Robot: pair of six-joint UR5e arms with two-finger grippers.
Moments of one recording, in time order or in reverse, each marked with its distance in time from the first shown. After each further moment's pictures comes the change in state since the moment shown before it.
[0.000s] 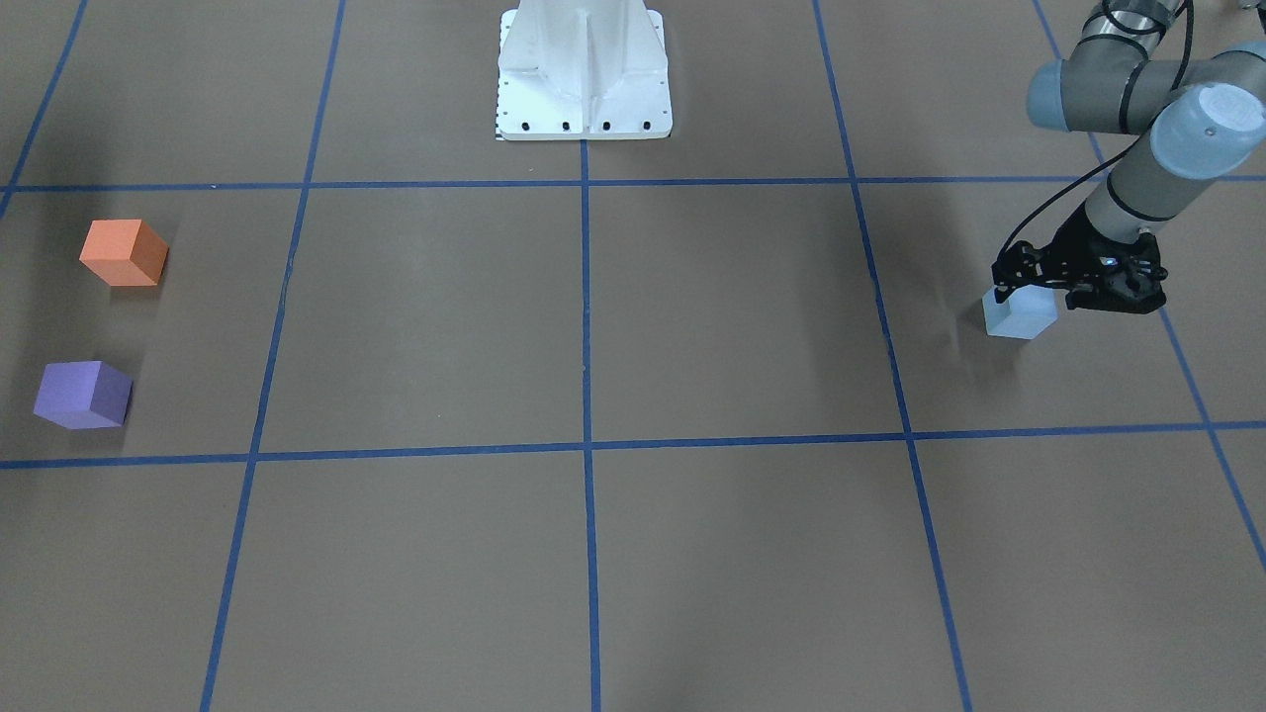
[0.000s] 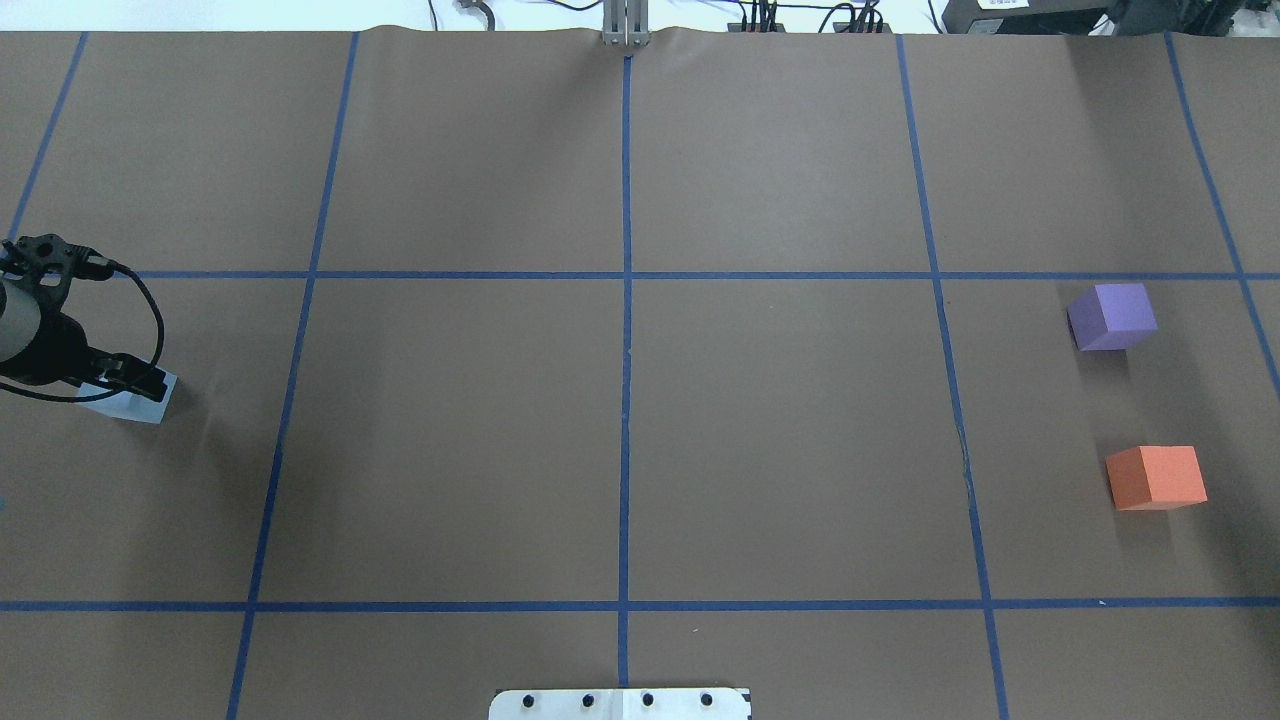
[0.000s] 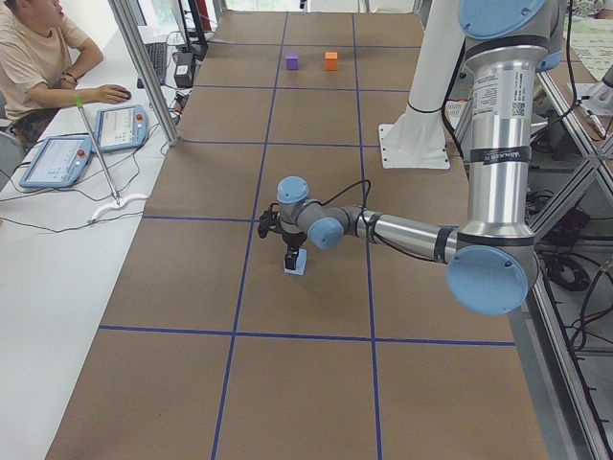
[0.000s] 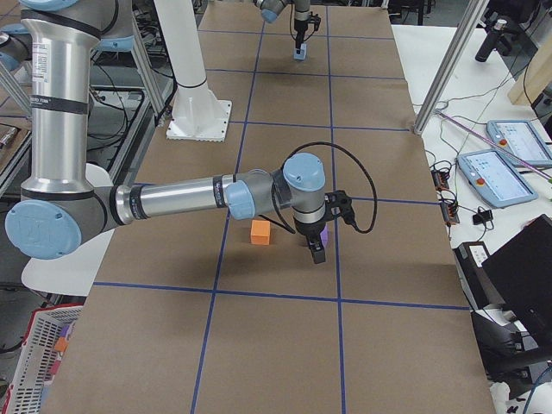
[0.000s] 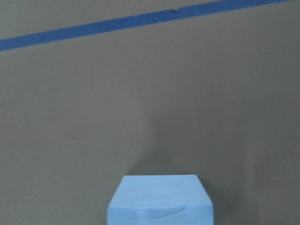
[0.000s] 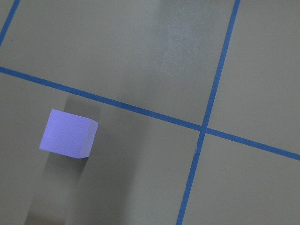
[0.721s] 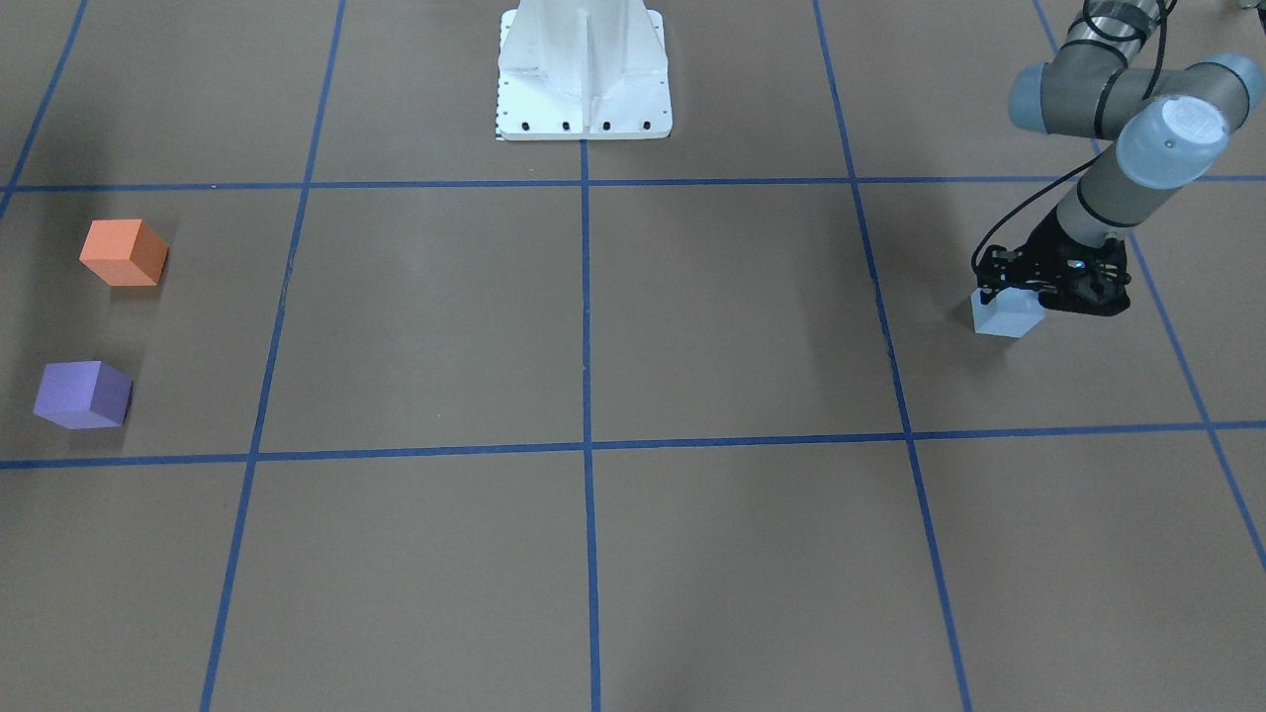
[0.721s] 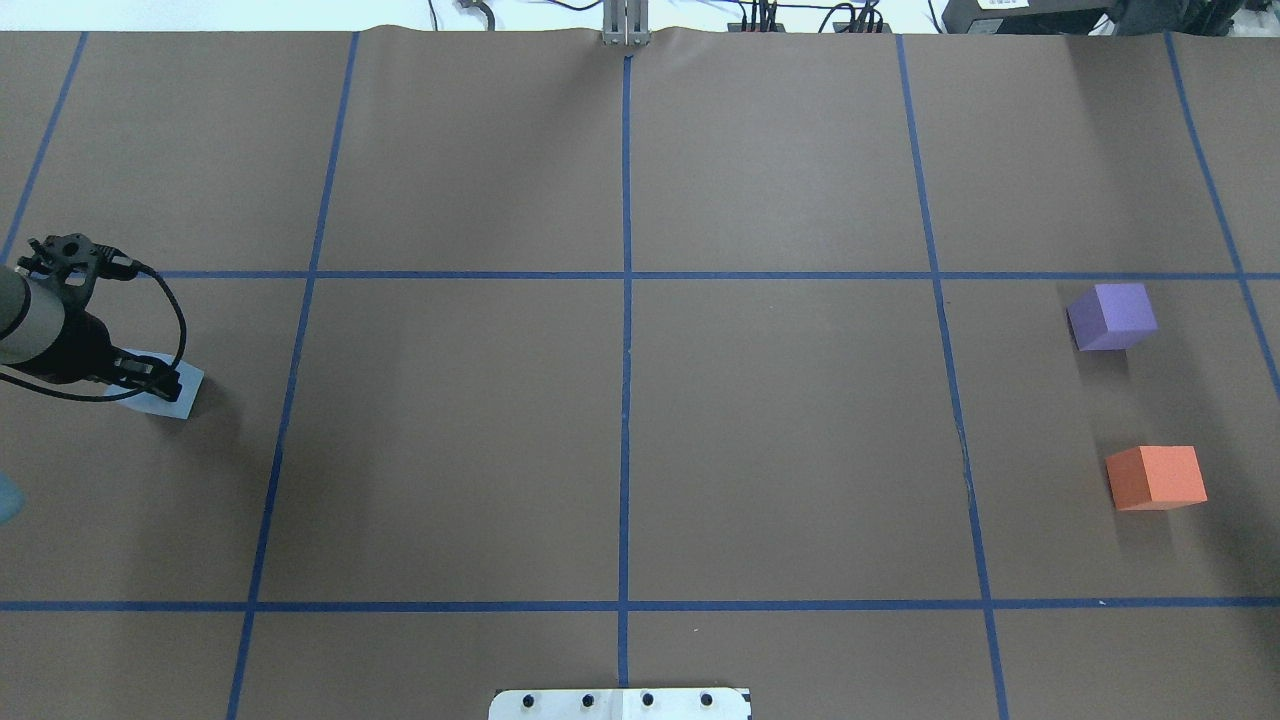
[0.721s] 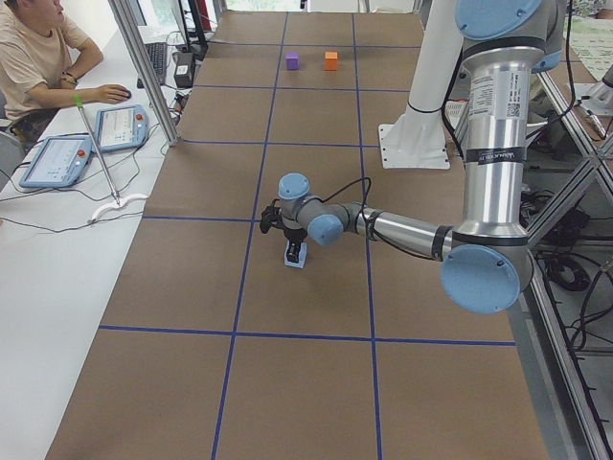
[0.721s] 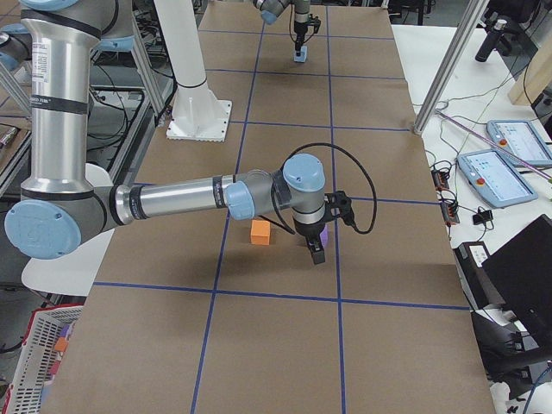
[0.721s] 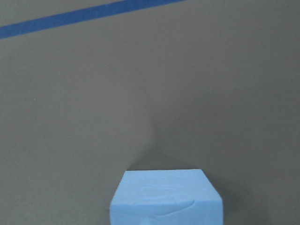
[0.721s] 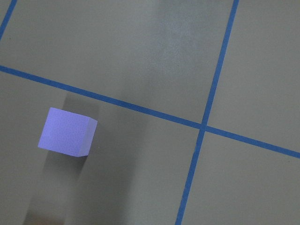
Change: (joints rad) left arm 0.012 -0.045 -0.021 0.005 -0.007 -0.005; right arm 0.000 -0.001 0.000 0.000 0.000 0.000
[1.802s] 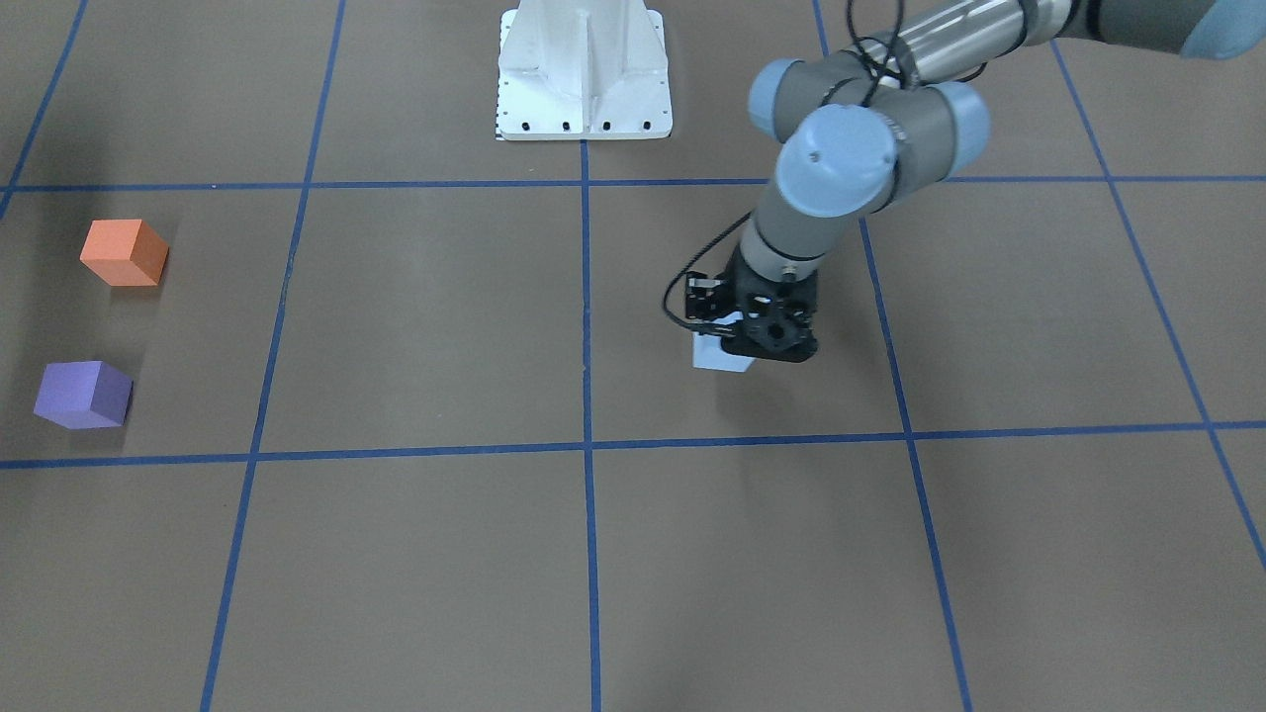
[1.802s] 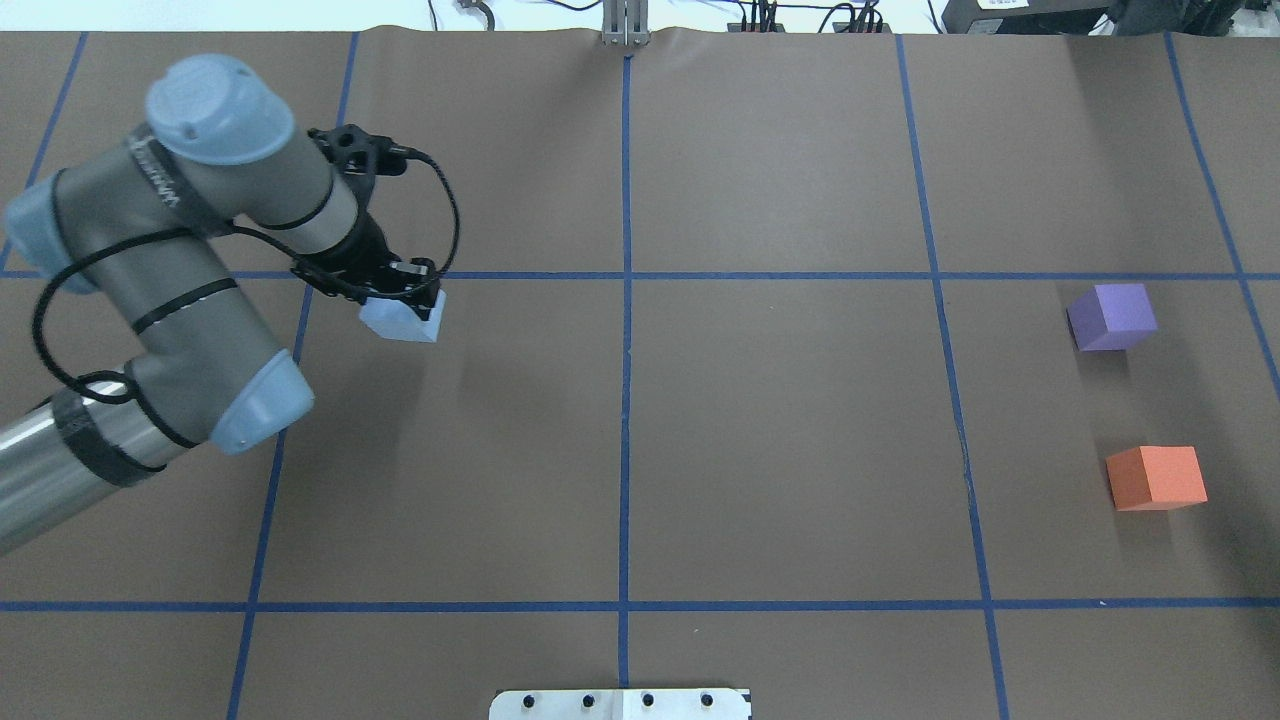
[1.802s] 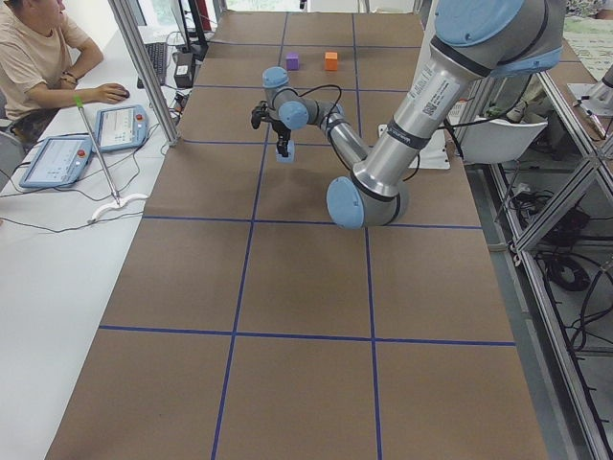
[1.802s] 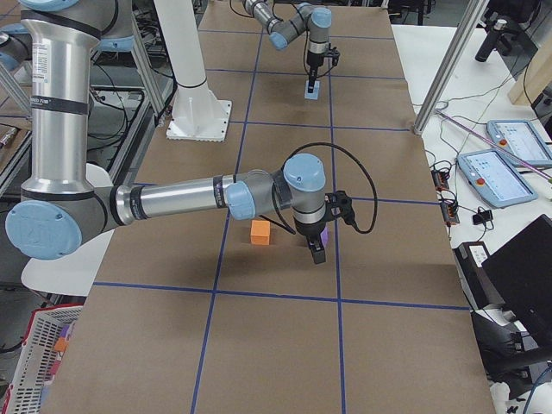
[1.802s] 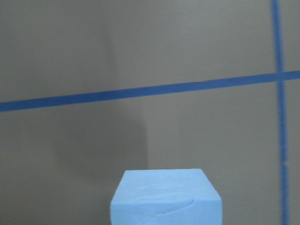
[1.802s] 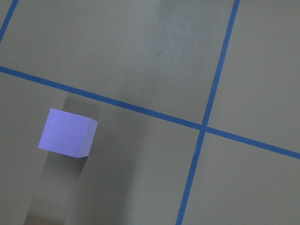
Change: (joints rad) left arm 0.219 -0.774 0.242 0.394 0.037 -0.352; right arm 0.000 0.005 -0.001 0.000 0.001 0.001
